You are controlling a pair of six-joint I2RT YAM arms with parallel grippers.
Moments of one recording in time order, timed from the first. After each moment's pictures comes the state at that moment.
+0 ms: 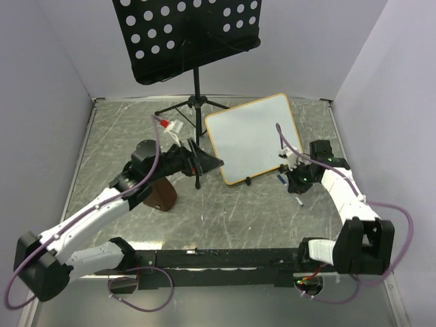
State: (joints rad) left arm -0.64 1.03 0.83 0.11 0.38 -0.84; right arm -0.08 1.26 0.83 -0.82 -0.37 -0.66
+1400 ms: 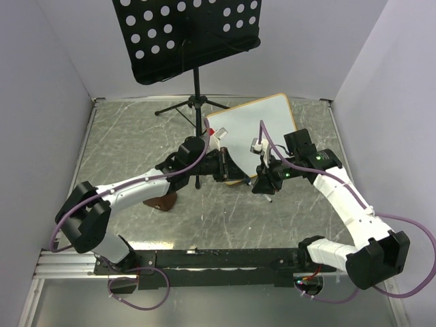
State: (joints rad) left arm -0.79 1.51 0.99 0.25 0.56 -0.99; right arm 0.34 1.15 1.08 -0.96 -0.78 -0.53
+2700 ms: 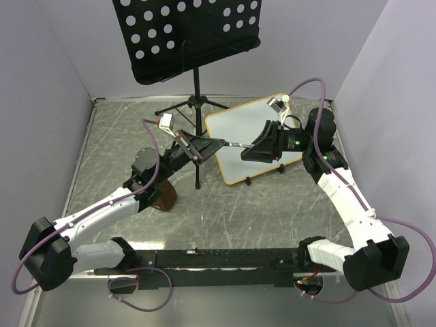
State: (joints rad) left arm -0.72 1.14 0.76 0.69 0.21 -1.35; right arm 0.24 1.13 1.07 0.00 -1.28 0.70
